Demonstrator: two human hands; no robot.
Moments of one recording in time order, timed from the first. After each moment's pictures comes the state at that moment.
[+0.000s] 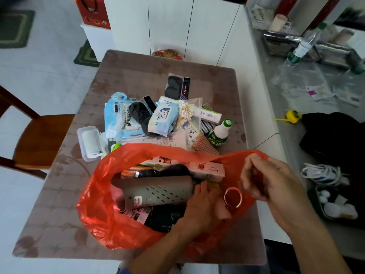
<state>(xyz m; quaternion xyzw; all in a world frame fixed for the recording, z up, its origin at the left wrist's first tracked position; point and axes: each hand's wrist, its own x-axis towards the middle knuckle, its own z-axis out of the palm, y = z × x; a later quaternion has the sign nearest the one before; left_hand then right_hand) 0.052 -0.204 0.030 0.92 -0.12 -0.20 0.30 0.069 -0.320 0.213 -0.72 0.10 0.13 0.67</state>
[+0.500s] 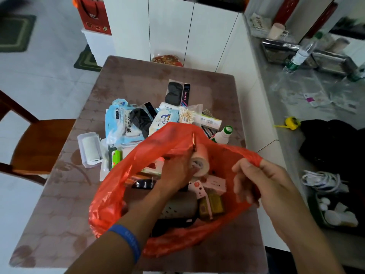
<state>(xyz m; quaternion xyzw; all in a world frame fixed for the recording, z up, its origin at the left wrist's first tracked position) 0.157 -0.129 0.028 0.93 -0.05 -0.12 0.34 0.073 -0.299 0.228 -0.78 0.06 0.12 0.61</state>
